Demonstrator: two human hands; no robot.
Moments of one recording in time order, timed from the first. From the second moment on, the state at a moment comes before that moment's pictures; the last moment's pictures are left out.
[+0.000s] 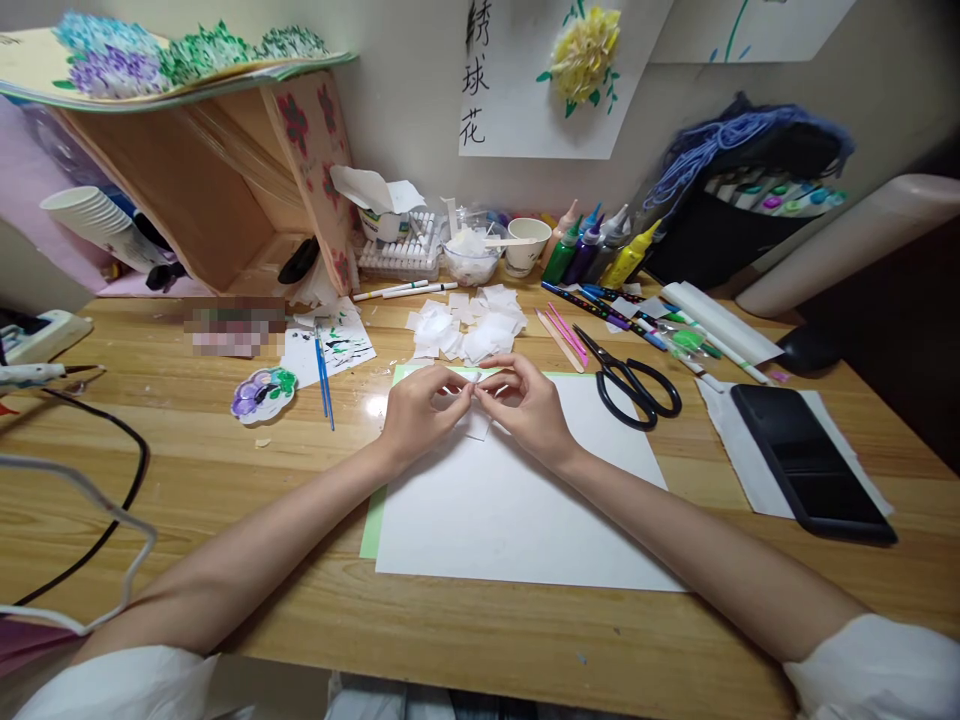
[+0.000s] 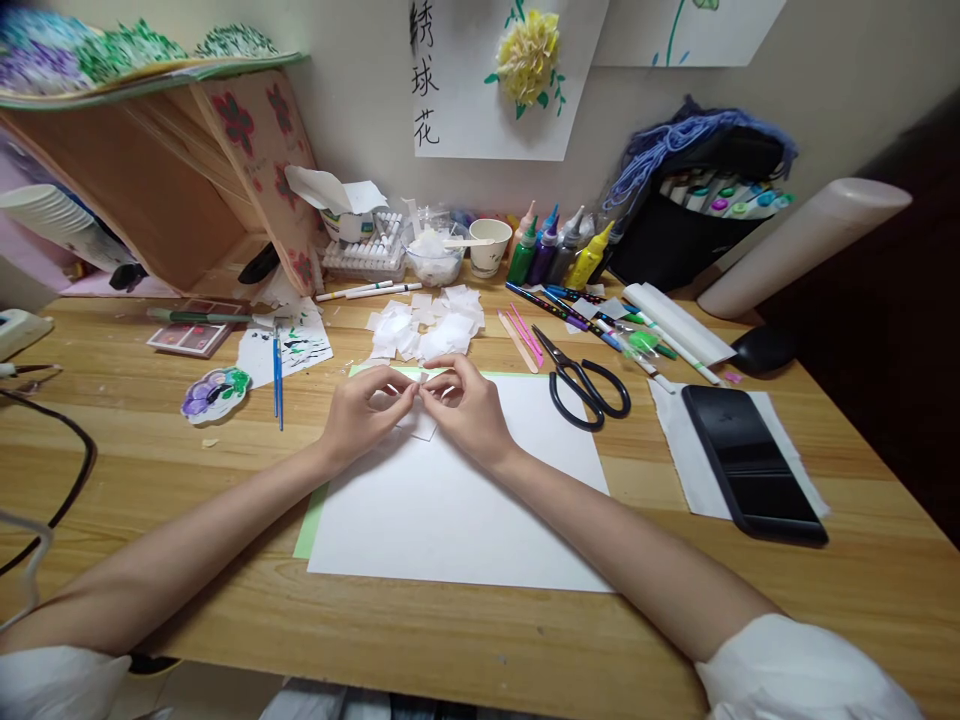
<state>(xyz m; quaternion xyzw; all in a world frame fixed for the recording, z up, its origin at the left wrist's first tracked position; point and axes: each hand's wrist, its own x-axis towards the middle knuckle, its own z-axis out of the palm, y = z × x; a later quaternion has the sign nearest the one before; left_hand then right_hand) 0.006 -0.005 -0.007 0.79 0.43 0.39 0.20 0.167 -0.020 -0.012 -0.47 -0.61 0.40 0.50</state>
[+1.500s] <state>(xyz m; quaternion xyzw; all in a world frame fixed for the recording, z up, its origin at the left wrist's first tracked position) 0.003 0.010 -0.010 0.66 0.50 0.45 0.34 0.172 -0.007 -0.013 -0.48 -0.51 0.45 0.55</state>
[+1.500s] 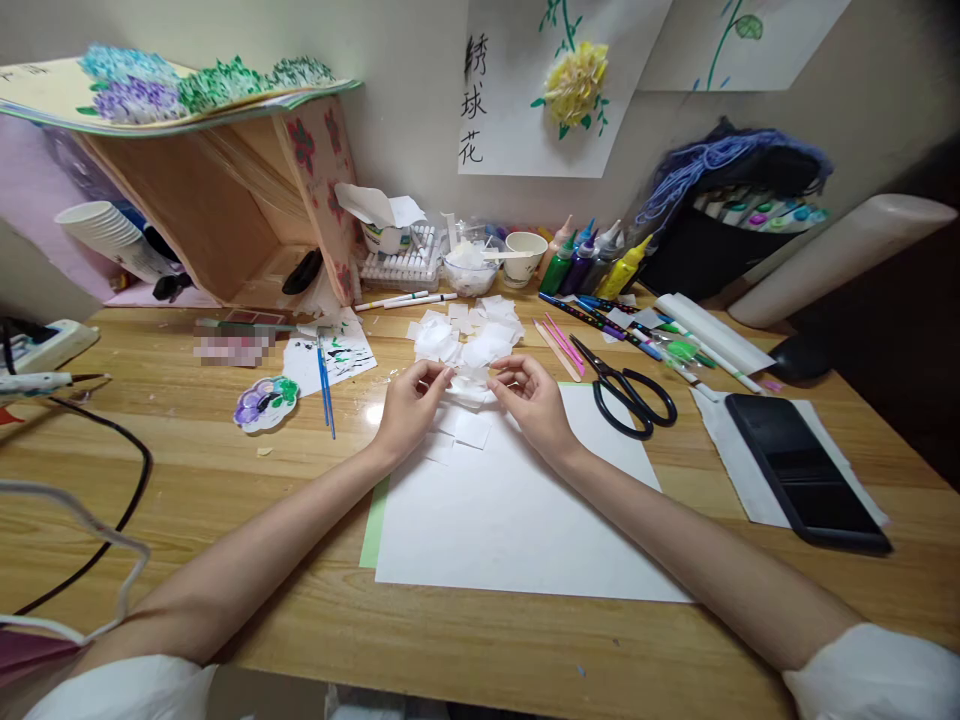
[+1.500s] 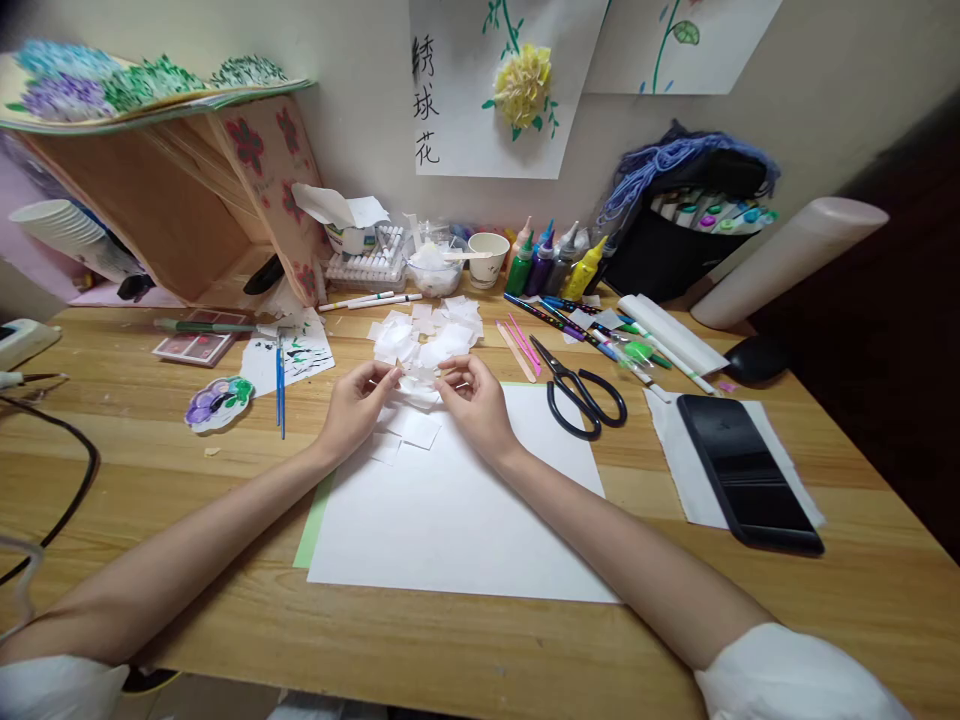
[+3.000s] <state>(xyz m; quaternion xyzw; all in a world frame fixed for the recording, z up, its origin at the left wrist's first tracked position) 0.003 0.002 -0.003 0.72 0.50 0.44 0.22 0.186 0.000 -0.014 -0.41 -0.75 0.19 0.48</state>
